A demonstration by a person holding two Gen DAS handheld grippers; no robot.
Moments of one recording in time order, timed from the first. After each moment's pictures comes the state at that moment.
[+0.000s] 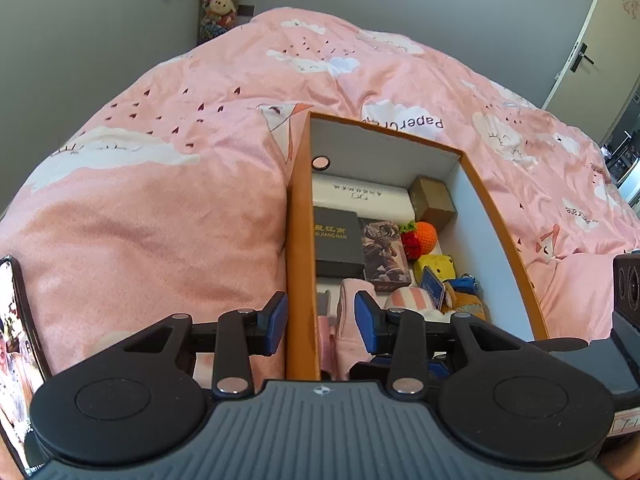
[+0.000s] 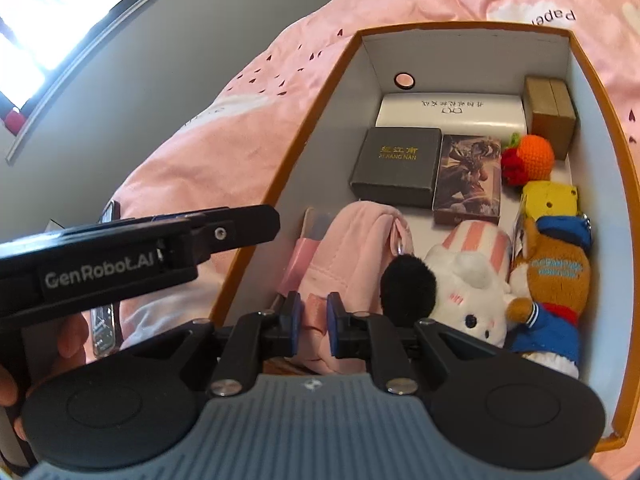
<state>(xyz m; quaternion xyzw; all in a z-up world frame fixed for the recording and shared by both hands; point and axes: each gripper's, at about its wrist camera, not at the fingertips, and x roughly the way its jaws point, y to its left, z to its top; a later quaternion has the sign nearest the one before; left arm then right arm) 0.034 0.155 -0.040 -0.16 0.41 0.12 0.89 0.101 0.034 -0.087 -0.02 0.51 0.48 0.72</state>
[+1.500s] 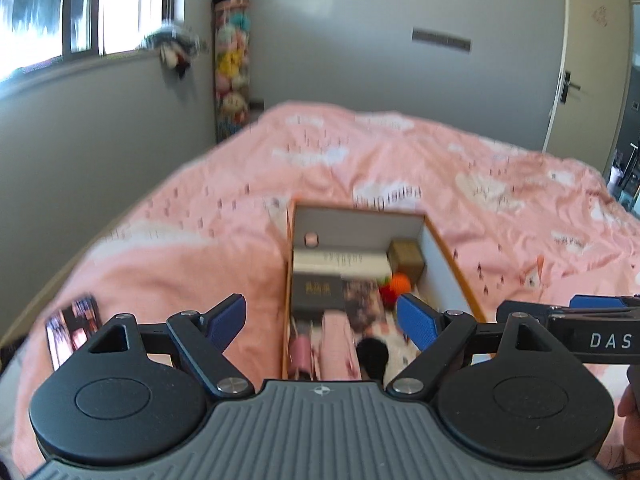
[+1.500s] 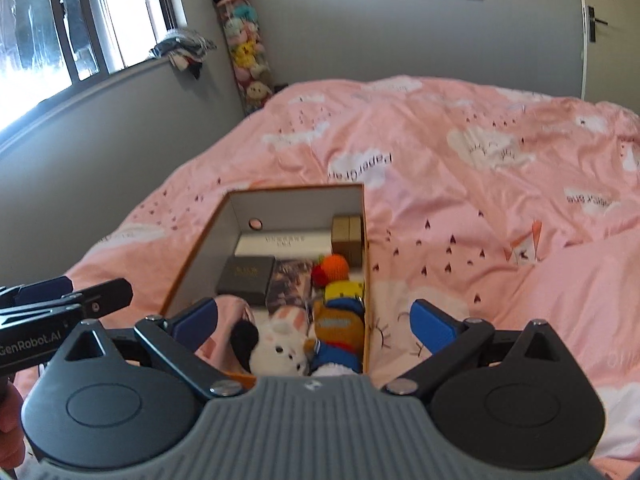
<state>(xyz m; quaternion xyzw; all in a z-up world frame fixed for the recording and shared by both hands) -0.014 0.083 0.015 -0.08 0.31 0.17 0.93 0.059 -0.095 0.008 -0.02 0.34 0.31 0.88</state>
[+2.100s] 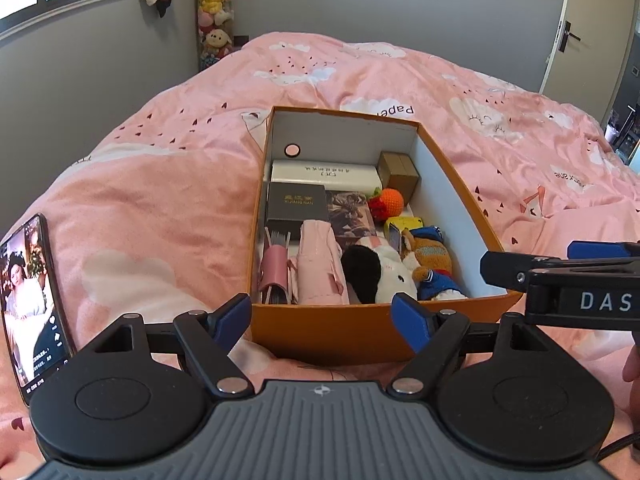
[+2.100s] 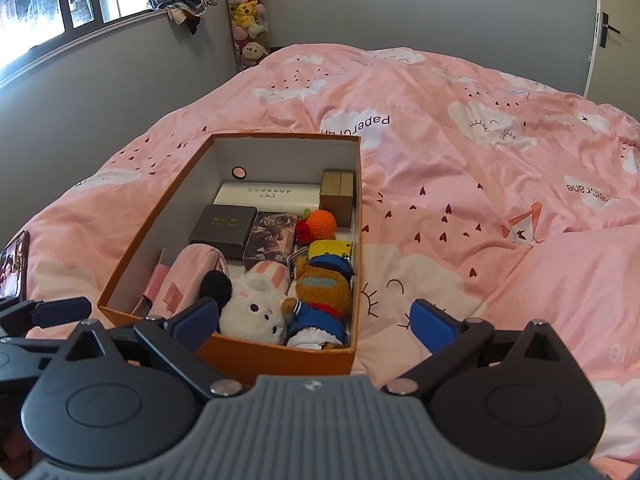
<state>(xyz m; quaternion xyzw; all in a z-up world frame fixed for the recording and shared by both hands) -0.010 0.073 -0.037 -0.09 0.39 0.15 0.90 0.059 -0.079 -0.026 -0.08 0.37 0.30 0.88</state>
